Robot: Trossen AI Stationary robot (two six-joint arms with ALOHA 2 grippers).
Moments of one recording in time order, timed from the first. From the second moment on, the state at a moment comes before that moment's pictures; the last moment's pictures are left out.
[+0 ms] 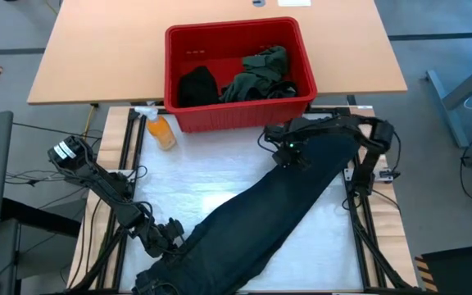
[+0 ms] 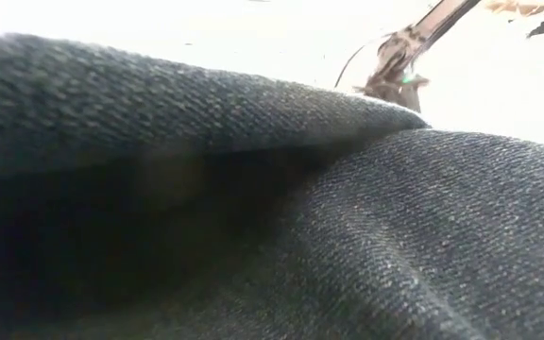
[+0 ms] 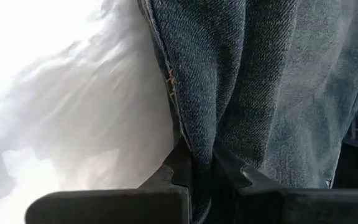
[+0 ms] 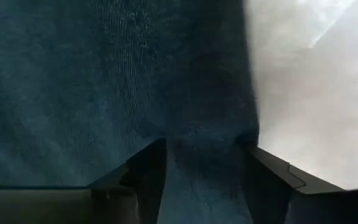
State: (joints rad) left arm -0.79 1.46 0.59 0.02 -0.01 -1.53; right arm -0.43 1.77 1.09 -0.97 0.08 -0.98
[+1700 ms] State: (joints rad) left arm -0.77 1.10 1.50 -1.46 -0.52 -1.20; right arm -0.40 1.16 0.98 -0.49 0.63 -0.53
